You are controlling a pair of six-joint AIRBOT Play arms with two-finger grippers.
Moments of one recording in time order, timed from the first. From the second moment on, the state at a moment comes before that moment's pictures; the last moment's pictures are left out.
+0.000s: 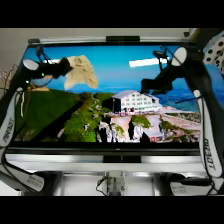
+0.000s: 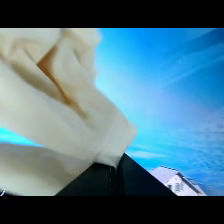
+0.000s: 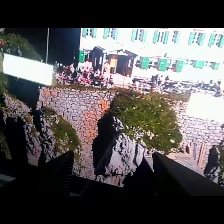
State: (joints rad) left arm -0.04 -1.69 1.70 0.82 -0.76 -1.48; right arm 0.19 -1.49 1.68 -1.37 1.52 1.64
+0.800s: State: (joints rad) left arm -0.72 -1.51 1.59 0.96 -0.78 -1.57; right arm 0.19 -0.75 1.68 -1.68 1.65 1.80
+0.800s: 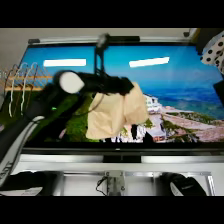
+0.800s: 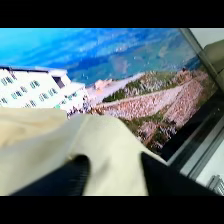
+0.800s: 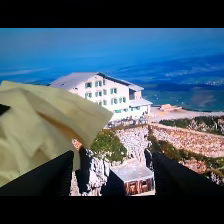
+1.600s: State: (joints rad) left arm -0.22 -1.35 1.18 1.13 -1.44 -1.57; right arm 0.19 -1.12 1.22 -1.59 1.55 1.62
